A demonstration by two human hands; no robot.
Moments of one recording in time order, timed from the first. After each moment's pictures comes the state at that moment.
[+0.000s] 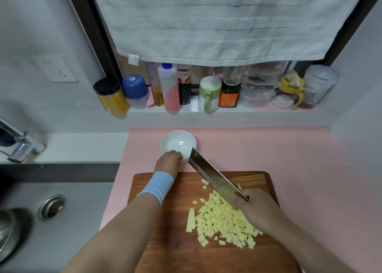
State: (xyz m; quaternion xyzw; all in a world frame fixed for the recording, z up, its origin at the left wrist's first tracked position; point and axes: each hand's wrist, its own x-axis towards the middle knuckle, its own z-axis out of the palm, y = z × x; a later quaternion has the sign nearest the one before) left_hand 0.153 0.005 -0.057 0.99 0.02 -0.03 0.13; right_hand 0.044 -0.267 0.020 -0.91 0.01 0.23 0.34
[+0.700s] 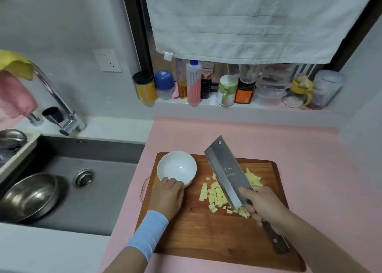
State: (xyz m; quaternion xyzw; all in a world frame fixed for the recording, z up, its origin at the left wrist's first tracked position) left_hand -0.059 0.028 -0.070 0.98 -0.04 0.16 0.14; right_hand -0.035 -0.256 0.039 -0.79 0.11 0.30 0.52
